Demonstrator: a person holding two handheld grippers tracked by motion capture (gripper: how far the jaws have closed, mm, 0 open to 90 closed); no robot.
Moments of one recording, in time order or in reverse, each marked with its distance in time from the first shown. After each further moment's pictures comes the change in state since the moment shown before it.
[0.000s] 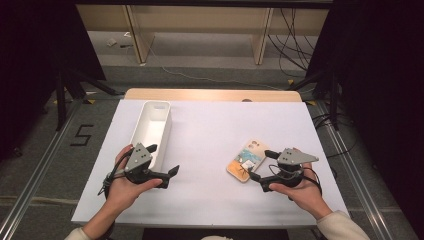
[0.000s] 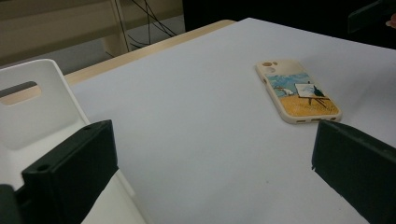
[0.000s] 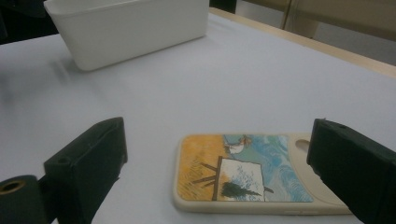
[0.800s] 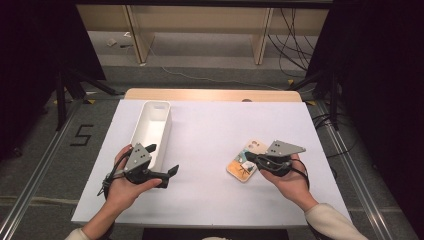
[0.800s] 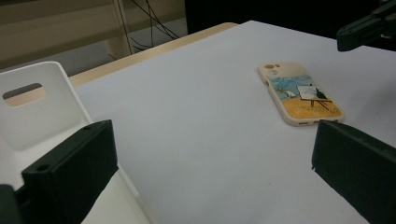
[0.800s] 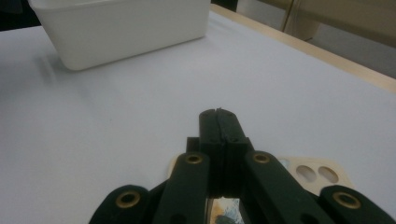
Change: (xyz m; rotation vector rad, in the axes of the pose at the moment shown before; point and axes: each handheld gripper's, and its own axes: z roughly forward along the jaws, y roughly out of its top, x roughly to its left) left arm 0.000 0.000 -0.001 -0.011 0.010 -0.002; right arm -0.001 0.022 0.030 0.049 -0.006 -0.057
